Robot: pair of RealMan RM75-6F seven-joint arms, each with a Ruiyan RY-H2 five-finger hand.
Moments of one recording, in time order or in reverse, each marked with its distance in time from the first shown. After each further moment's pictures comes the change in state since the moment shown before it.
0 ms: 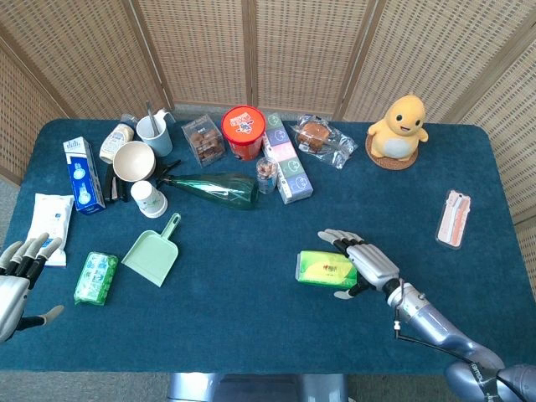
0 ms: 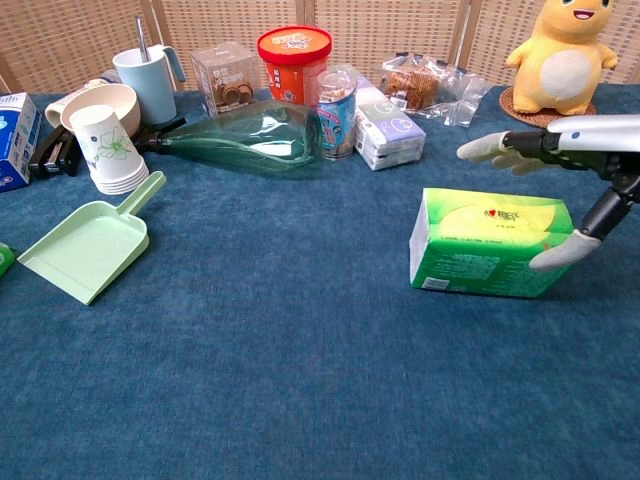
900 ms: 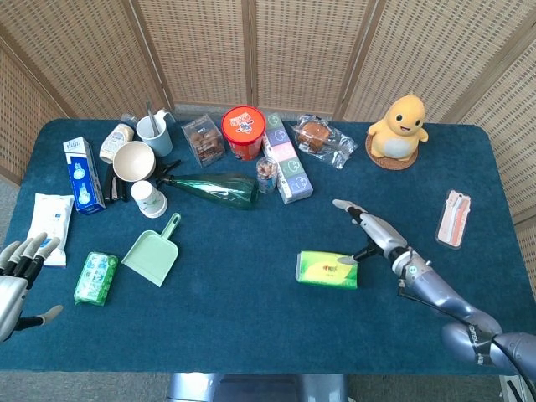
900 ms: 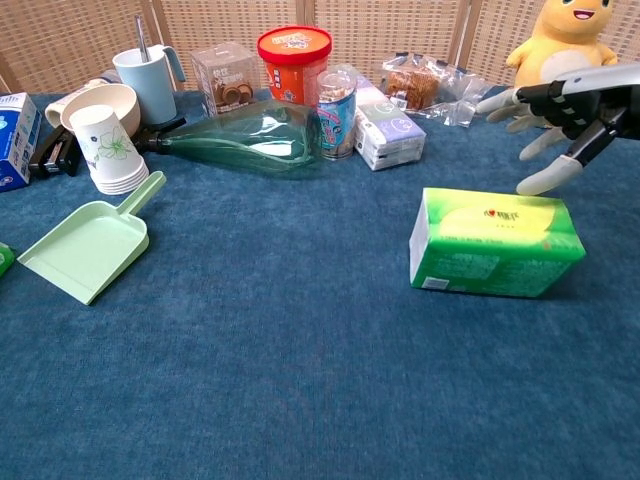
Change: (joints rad) left arm 0.003 0.002 -0.001 0.002 0.000 0.006 -0.009; right arm 0.089 0.019 0.099 0.117 0.171 -0.157 0.242
